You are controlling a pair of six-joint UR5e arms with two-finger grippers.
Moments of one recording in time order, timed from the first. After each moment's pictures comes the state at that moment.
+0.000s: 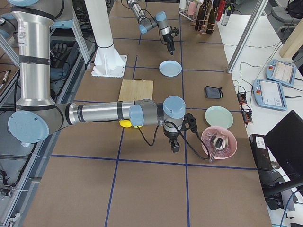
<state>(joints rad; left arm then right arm) -0.61 -2.05 -1.65 -2.09 -1.70 -0.98 1.53 -1.62 1.74 -1.56 2.39 -0.17</state>
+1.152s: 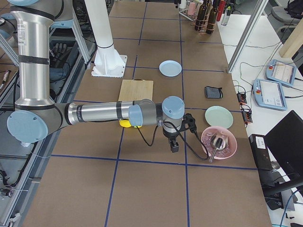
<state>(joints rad) -1.38 -1.64 -1.73 -1.70 -2.33 -0.08 1.53 -1.63 1.75 -1.56 2.39 -0.17</state>
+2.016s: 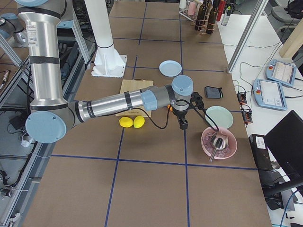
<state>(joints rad) -1.49 -1.47 -1.70 -1.61 -2.35 0.13 1.37 -1.52 1.80 -1.46 2.42 0.09</state>
